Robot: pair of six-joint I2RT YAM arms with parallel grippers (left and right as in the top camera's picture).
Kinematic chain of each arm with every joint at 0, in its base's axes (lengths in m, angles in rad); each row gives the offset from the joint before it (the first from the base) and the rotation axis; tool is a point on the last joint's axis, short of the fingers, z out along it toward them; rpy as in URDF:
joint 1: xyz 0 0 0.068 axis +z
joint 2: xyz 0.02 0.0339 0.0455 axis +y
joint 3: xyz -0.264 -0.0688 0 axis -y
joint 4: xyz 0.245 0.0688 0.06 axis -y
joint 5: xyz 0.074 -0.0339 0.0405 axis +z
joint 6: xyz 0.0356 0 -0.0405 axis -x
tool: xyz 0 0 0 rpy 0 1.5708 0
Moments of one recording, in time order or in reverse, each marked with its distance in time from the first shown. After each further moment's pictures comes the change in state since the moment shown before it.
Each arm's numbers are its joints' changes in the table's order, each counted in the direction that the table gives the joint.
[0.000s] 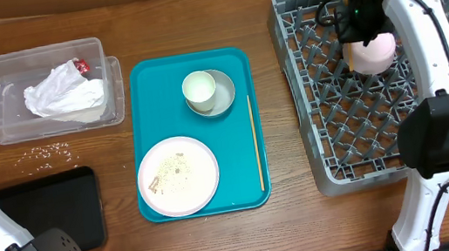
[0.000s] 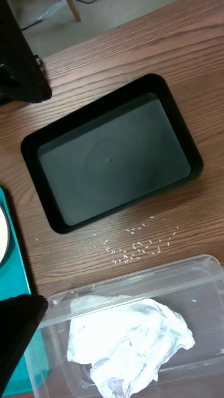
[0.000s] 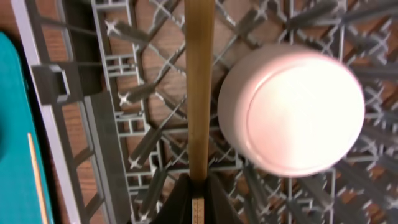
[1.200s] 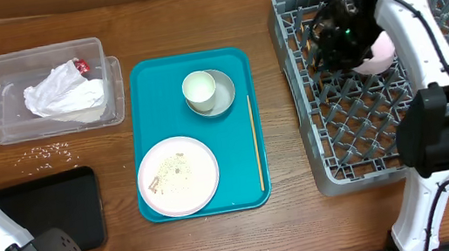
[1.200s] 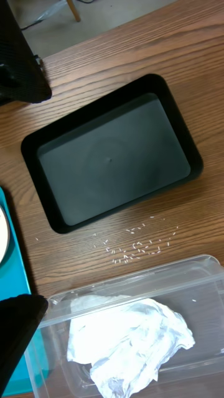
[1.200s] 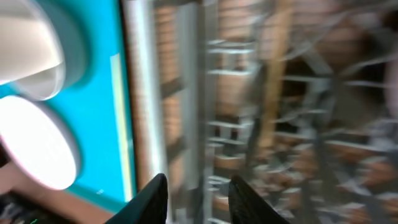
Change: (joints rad) left arm 0.000 0.000 0.000 0.000 0.000 0.000; right arm 0.036 0.010 -0.134 -0.087 0.368 0.070
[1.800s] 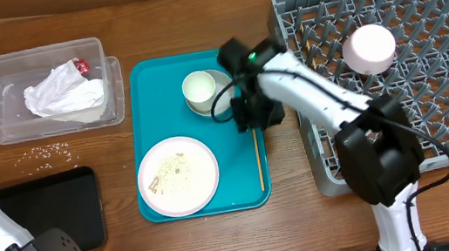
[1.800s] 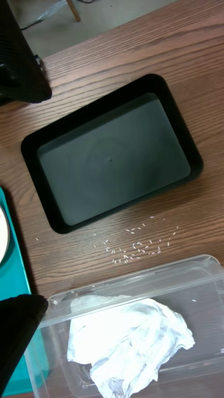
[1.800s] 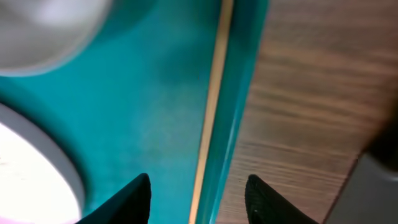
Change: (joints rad) left arm 0.000 0.000 0.000 0.000 0.000 0.000; right arm 0.519 0.001 -0.264 0.254 -0.283 -0.510
